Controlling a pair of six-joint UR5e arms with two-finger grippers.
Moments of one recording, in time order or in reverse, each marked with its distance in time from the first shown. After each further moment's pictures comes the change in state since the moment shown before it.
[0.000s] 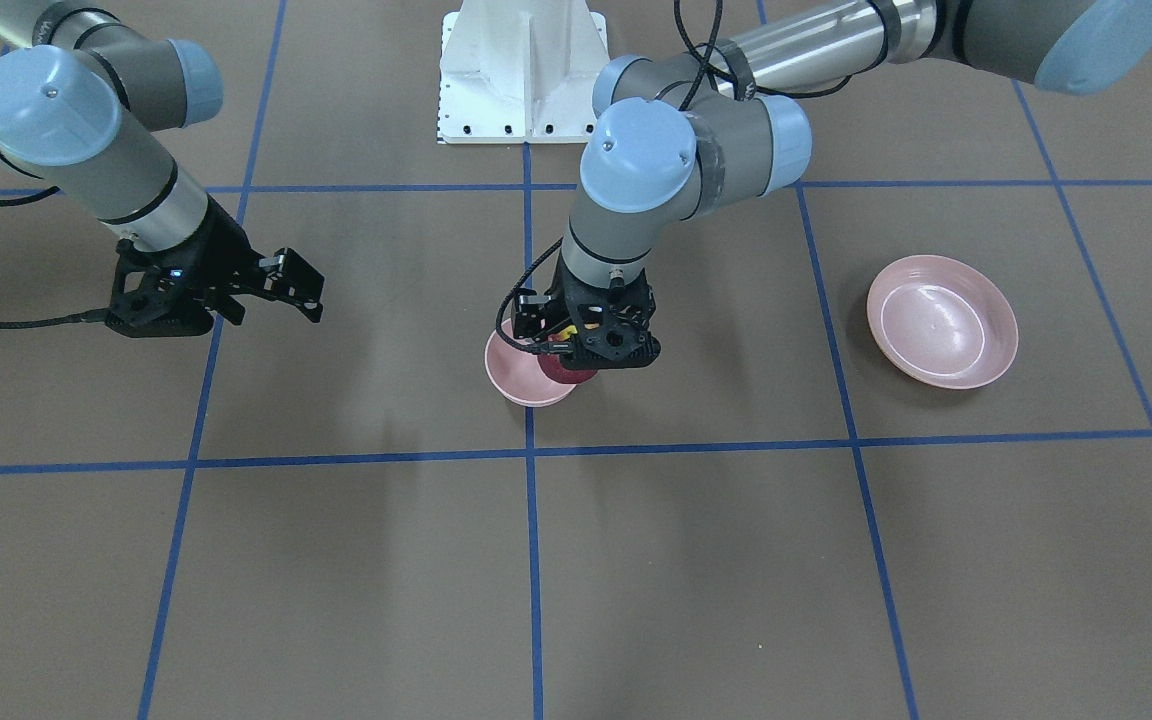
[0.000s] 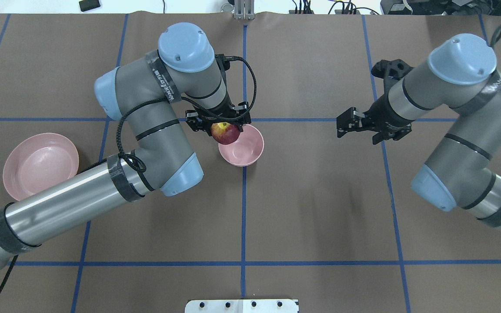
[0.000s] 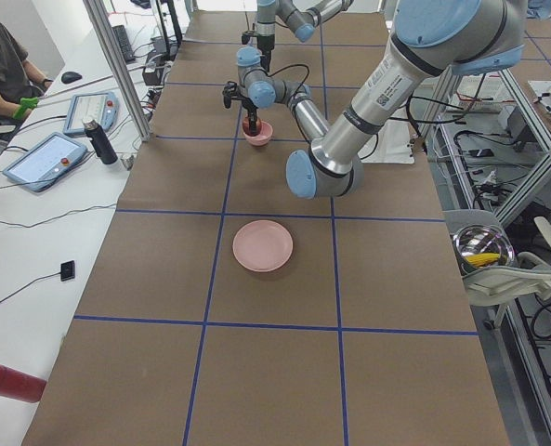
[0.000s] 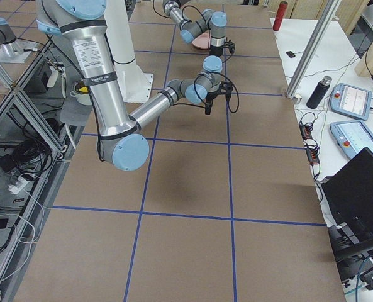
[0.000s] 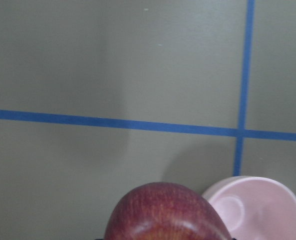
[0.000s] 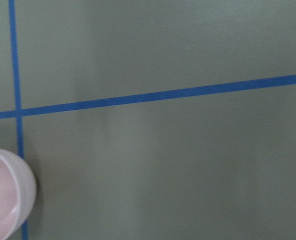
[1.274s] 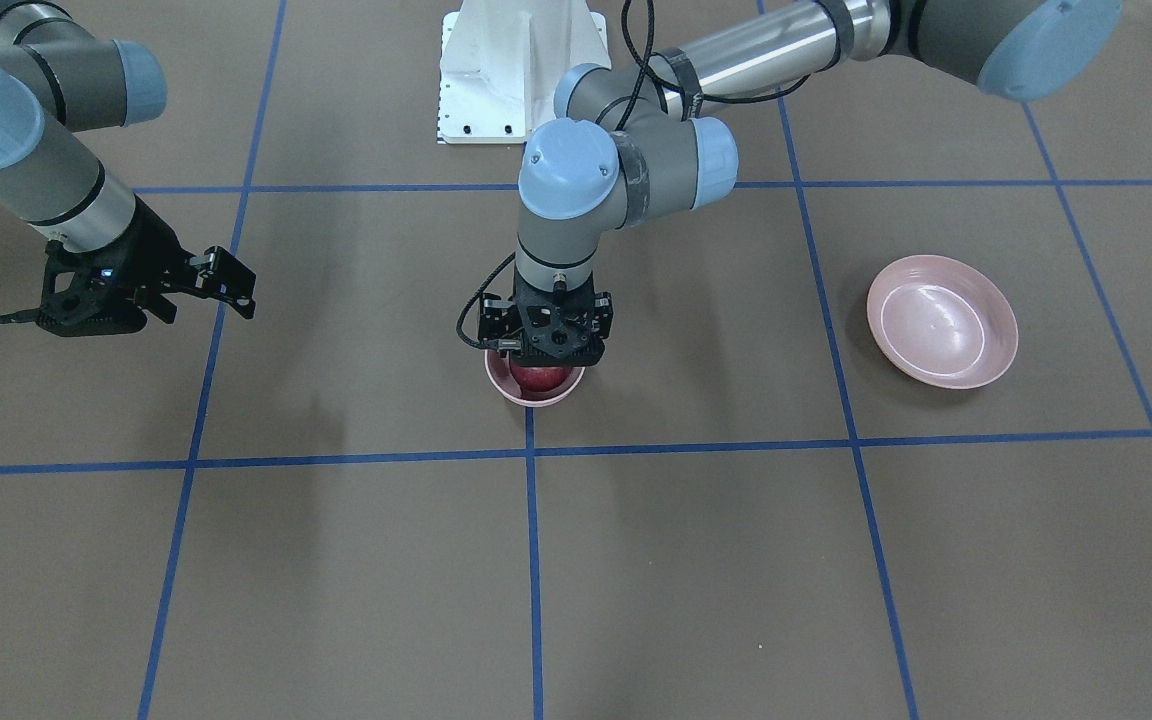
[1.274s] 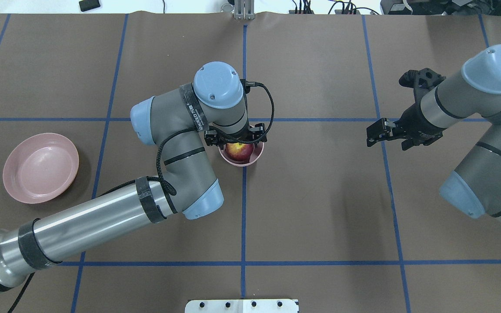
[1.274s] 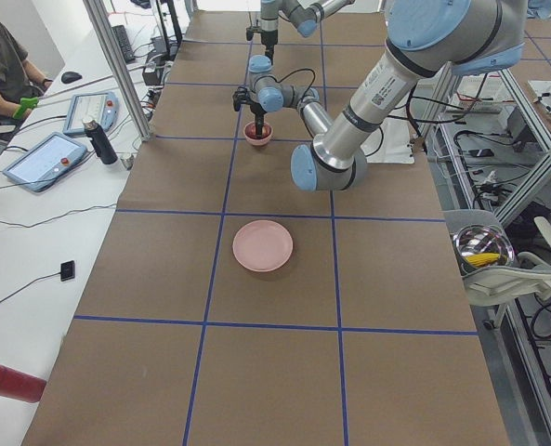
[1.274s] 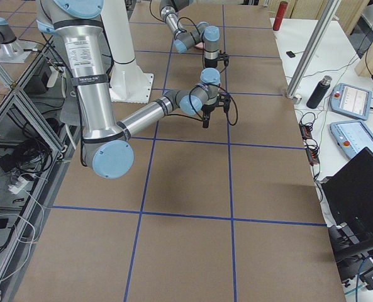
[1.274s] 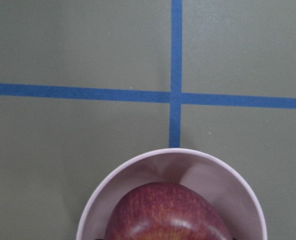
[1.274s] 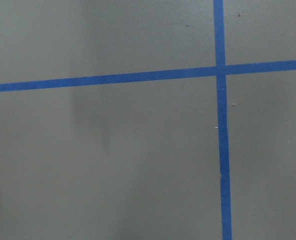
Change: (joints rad) left arm 0.079 -0.028 0.083 -0.058 0.115 0.000; right arm 0.028 -0.089 0.014 0.004 0.008 -0.112
